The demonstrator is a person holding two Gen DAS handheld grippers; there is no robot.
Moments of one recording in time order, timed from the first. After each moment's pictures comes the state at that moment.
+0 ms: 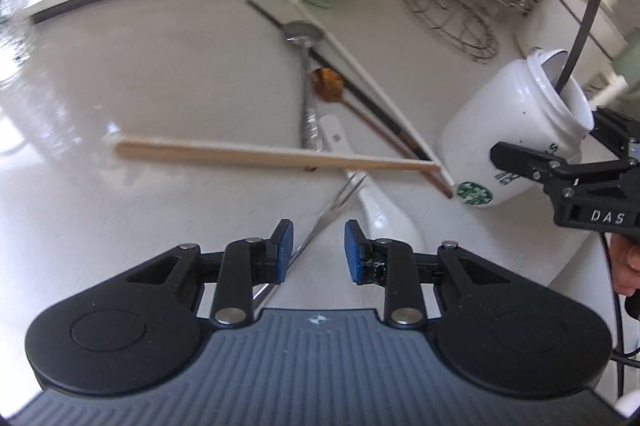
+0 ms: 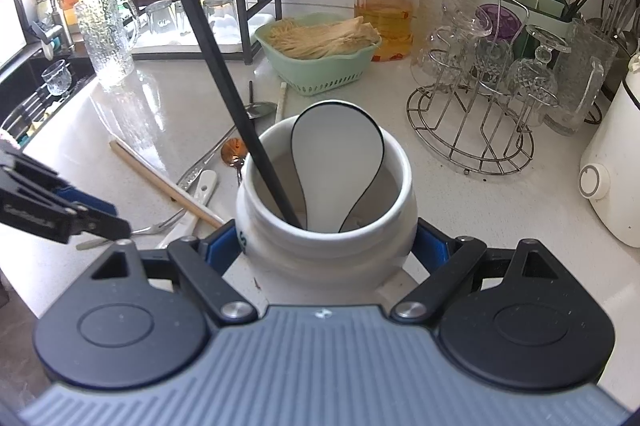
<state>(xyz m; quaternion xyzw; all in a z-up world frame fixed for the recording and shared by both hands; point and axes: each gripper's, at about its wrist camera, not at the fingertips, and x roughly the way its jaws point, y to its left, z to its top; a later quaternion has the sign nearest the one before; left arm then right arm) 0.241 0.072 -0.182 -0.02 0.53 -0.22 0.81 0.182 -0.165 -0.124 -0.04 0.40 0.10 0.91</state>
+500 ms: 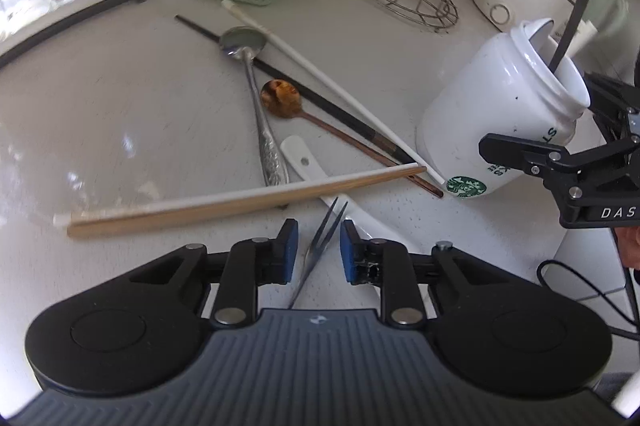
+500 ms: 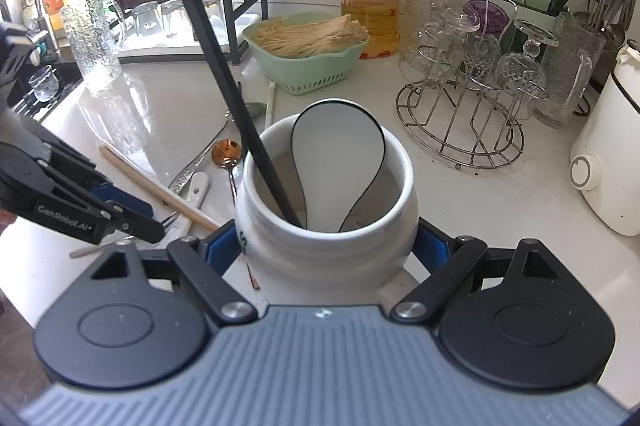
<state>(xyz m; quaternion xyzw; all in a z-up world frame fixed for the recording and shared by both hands) 0.274 0.049 -0.194 0.05 0.53 -0.31 0.79 0.180 -0.162 -0.125 -0.04 0.41 0.07 0.91</state>
